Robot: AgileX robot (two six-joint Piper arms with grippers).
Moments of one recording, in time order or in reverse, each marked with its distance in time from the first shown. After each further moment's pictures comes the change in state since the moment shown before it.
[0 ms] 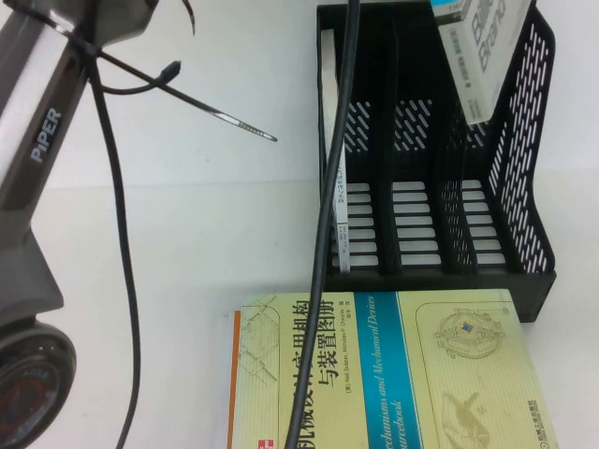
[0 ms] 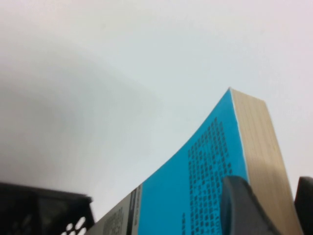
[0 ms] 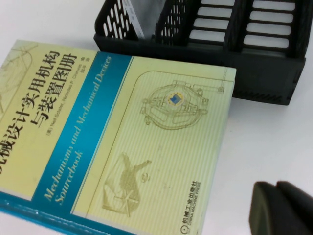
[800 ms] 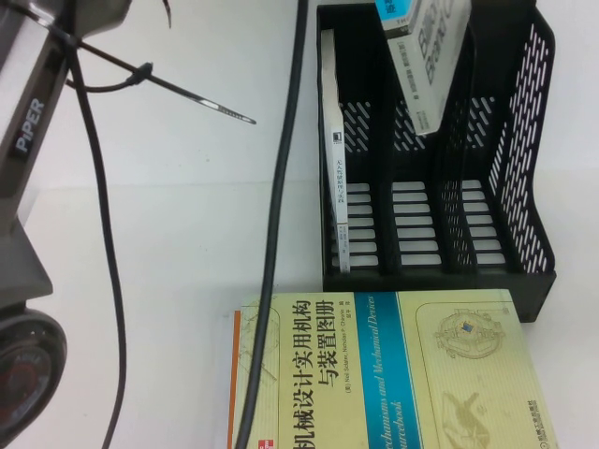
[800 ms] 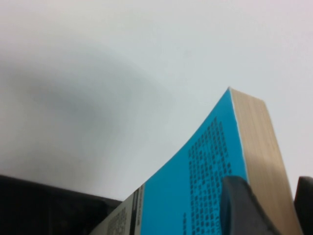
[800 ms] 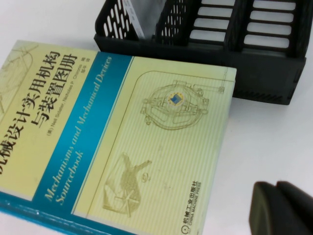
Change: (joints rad) right arm 0.000 0.000 0.000 0.002 0.000 0.001; left arm 0.051 0.002 0.000 0.099 0.089 -0.051
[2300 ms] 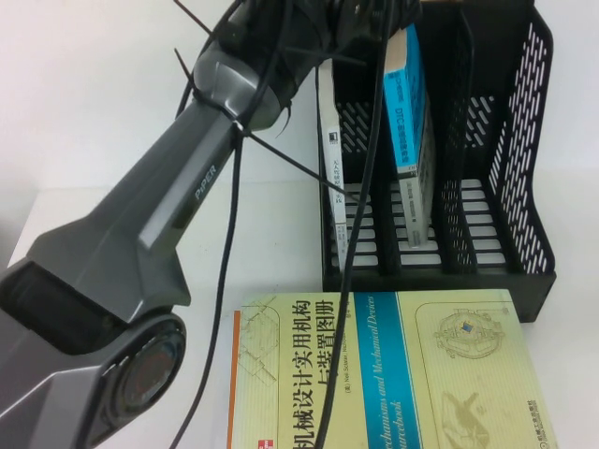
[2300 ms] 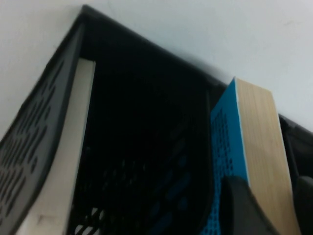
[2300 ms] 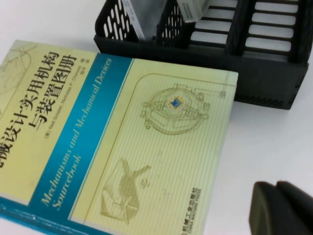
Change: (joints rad) right arm 0.000 0.025 0.000 0.000 -0.025 -0.014; left arm -0.055 0.276 0.000 0.198 0.080 -0.168
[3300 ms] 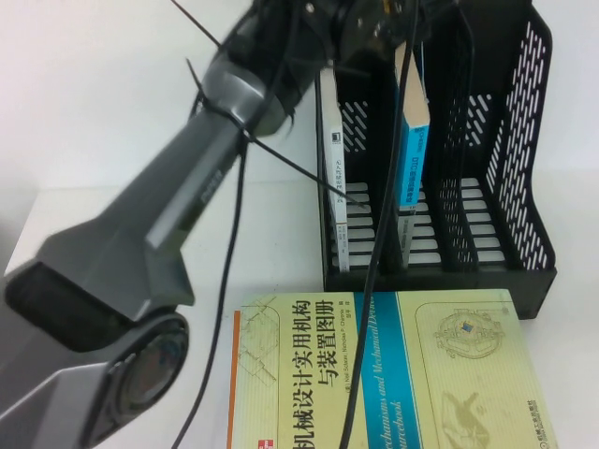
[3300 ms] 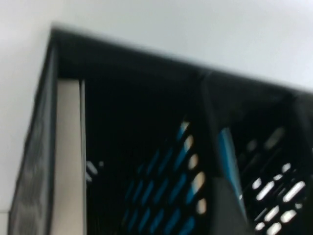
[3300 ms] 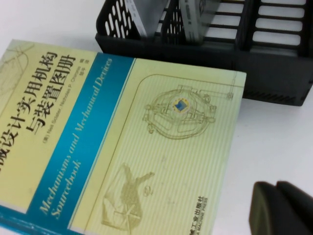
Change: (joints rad) right arm 0.000 0.063 0.000 0.019 -0.046 -0.006; left arm 0.005 0.031 -0.006 -0.031 -0.010 0.253
